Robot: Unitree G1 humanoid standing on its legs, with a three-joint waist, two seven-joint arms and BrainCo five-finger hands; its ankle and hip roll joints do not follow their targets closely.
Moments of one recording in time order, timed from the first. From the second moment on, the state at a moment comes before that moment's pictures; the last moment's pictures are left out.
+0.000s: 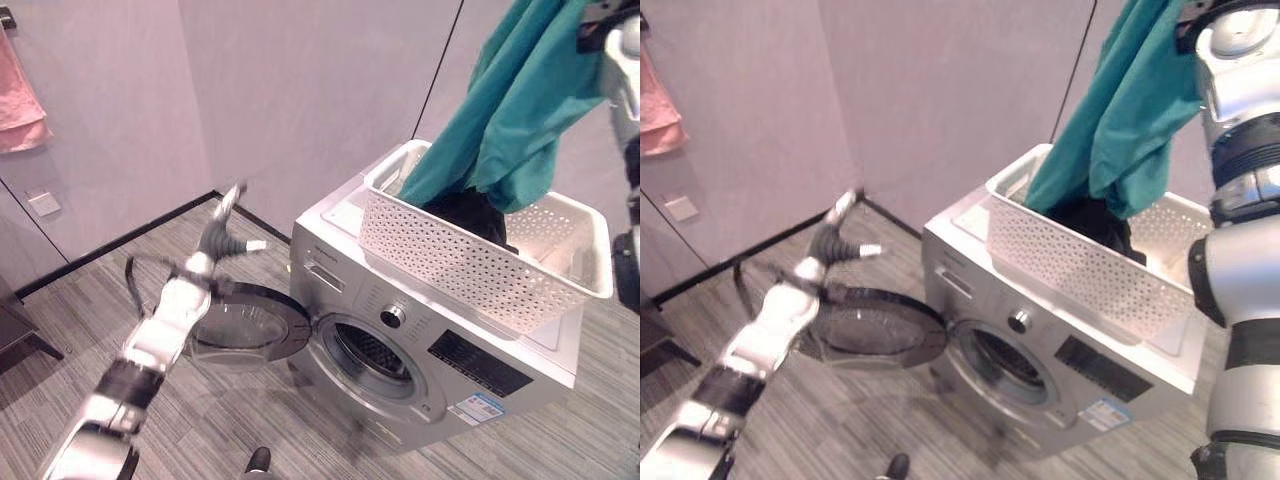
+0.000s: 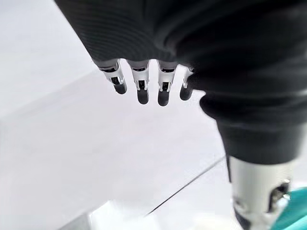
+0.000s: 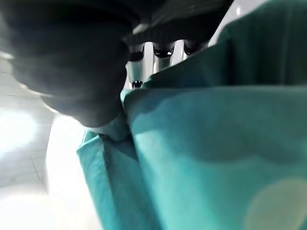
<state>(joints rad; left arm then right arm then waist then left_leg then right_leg) -0.67 0.58 -0.36 0.25 -0.03 -0.03 0.20 -1.62 -0.74 0.58 1.12 0.34 -0.02 -0.37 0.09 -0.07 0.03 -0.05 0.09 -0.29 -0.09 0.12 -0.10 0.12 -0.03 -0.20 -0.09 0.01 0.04</state>
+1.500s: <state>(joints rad) -1.47 -0.01 -0.69 1.21 -0.63 0.09 0.25 -1.65 -0.43 0.66 1.13 0.46 0.08 -0.32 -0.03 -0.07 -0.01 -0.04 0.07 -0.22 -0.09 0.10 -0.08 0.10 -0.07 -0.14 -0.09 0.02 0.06</state>
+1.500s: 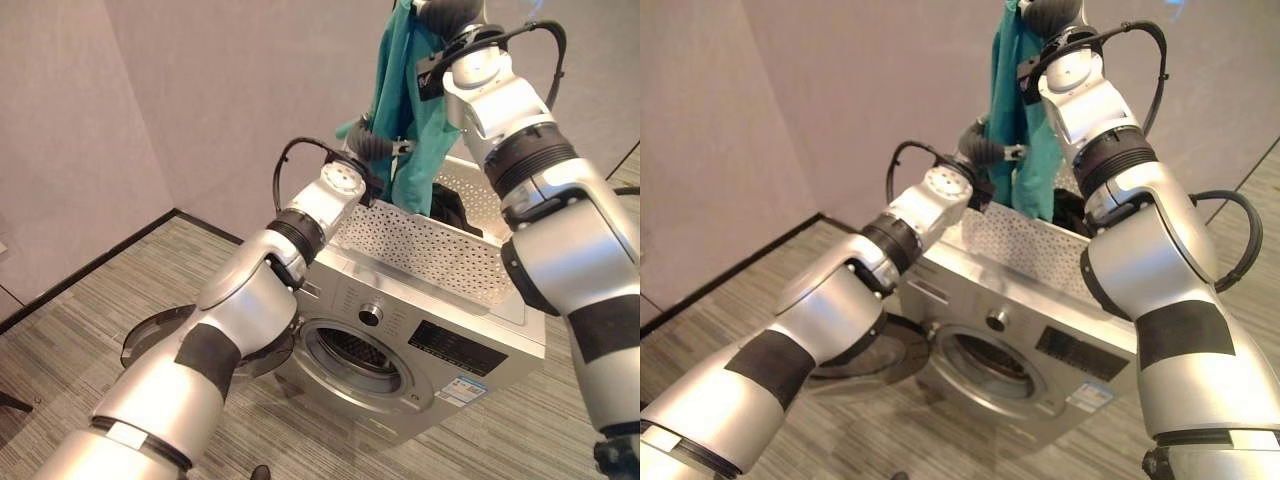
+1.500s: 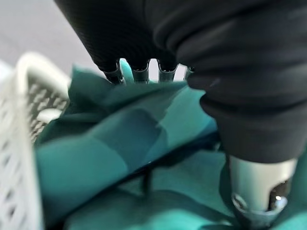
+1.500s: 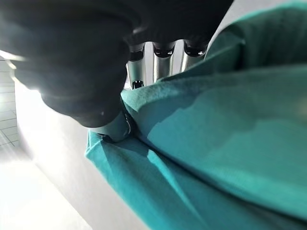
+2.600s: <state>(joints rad) -1.40 0.08 -0.59 1.01 -0.82 -0.06 0.35 -1.50 -0.28 0.62 0.78 0.54 -0.02 -0.43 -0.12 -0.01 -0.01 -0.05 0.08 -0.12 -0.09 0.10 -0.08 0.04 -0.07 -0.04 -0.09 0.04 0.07</state>
